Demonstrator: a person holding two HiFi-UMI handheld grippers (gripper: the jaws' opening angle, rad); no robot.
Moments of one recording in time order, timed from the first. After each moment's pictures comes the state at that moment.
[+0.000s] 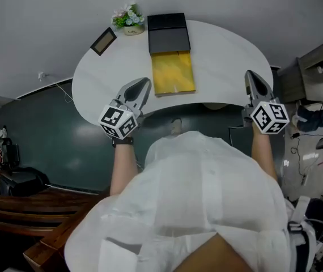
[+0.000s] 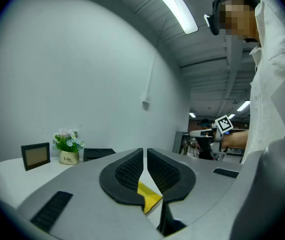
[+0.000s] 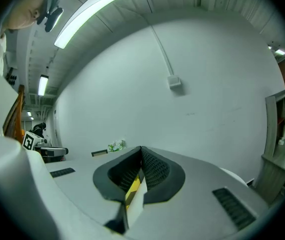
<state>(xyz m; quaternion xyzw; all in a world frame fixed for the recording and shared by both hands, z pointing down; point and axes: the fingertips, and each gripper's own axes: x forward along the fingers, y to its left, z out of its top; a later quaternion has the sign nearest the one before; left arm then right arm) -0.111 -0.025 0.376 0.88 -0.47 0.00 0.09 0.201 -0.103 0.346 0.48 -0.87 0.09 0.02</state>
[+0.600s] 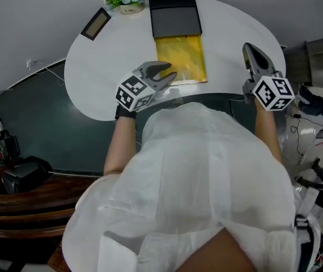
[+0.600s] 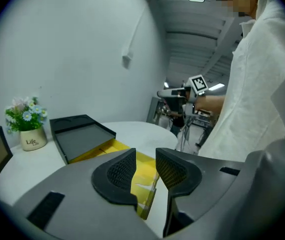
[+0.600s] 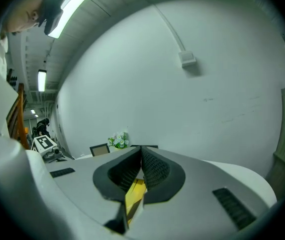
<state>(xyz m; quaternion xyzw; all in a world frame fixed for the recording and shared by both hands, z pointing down) -0.081 -0.090 0.484 0.93 -0.27 0.19 0.15 0.113 -0.192 0.379 0.45 -0.88 0.12 0.06</state>
